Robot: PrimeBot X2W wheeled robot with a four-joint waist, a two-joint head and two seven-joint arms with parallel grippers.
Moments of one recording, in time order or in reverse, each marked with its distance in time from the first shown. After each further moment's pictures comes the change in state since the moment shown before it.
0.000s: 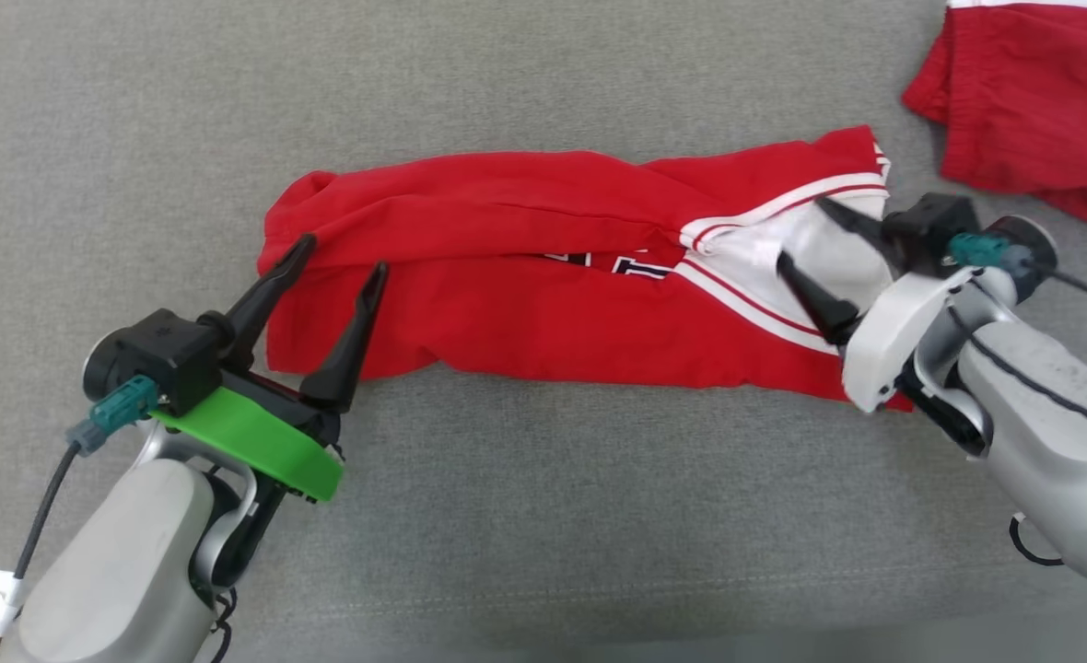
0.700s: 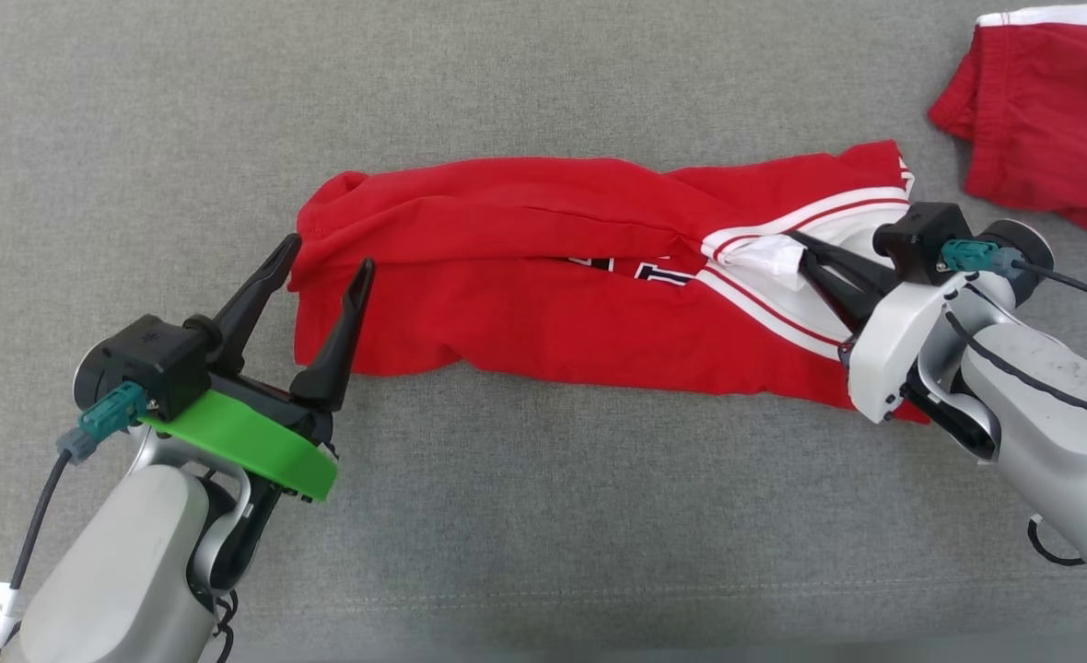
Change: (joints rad) left arm 0.029 -0.036 0.062 0.003 0.028 0.000 0.000; right arm -0.059 -0.051 0.178 0.008 0.095 0.000 -0.007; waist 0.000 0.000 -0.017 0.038
